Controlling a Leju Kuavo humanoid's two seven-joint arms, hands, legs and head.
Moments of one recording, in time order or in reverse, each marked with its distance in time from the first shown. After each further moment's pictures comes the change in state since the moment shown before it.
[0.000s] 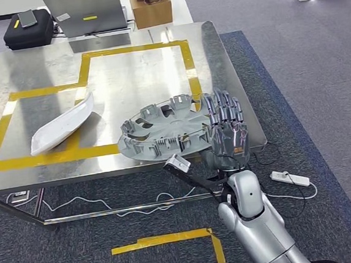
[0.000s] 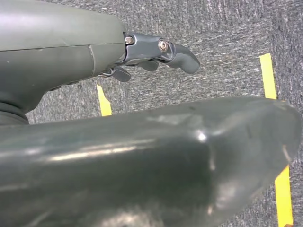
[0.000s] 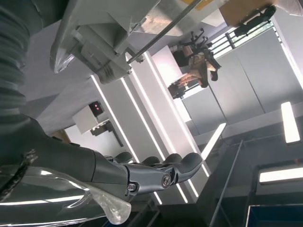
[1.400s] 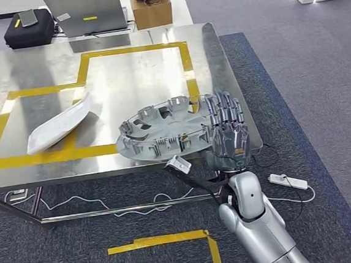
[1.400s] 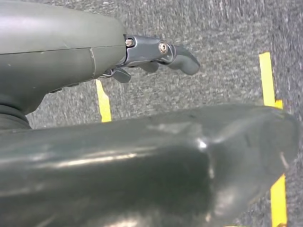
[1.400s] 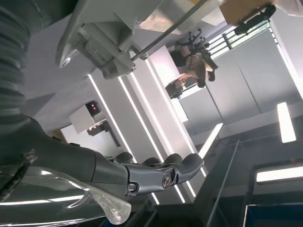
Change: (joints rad) left arm -0.001 0.001 0.000 0.002 0.000 0.000 0.000; right arm 0.003 -0.002 0.001 0.000 0.000 0.000 0.001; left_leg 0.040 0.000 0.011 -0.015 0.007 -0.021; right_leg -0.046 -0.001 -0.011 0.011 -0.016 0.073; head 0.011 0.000
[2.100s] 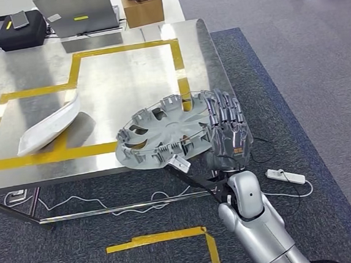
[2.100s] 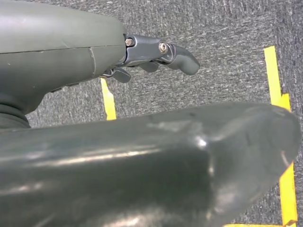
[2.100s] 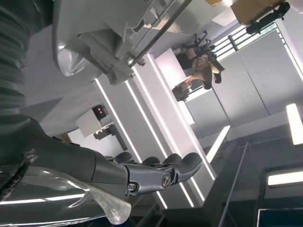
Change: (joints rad) left arm 0.001 -0.001 0.000 0.003 0.000 0.000 0.000; right arm 0.002 0.000 -0.001 0.000 0.000 0.000 0.000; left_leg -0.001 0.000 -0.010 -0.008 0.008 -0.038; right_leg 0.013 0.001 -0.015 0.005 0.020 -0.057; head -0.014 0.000
